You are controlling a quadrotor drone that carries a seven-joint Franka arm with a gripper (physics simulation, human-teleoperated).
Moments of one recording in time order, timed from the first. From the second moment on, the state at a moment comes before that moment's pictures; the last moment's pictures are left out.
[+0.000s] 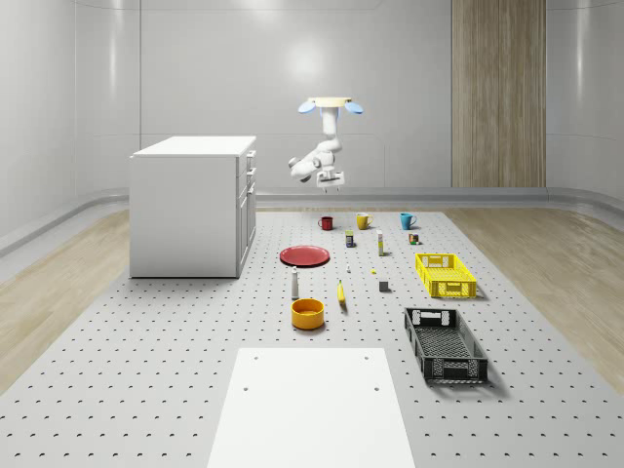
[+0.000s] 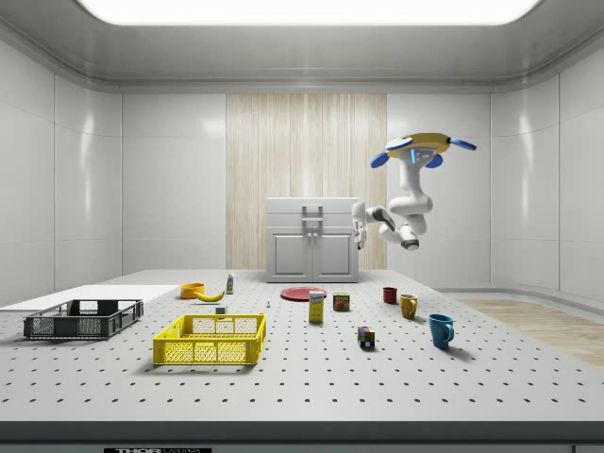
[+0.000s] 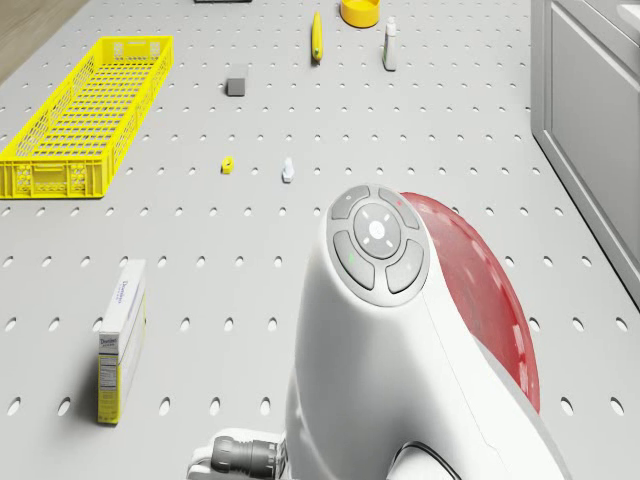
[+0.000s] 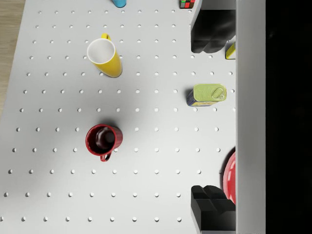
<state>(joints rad) -0.93 -1.01 1.20 -2.89 -1.97 1.18 1.50</state>
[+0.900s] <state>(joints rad) -1.05 -1.12 1.27 -2.89 -1.96 1.21 1.59</state>
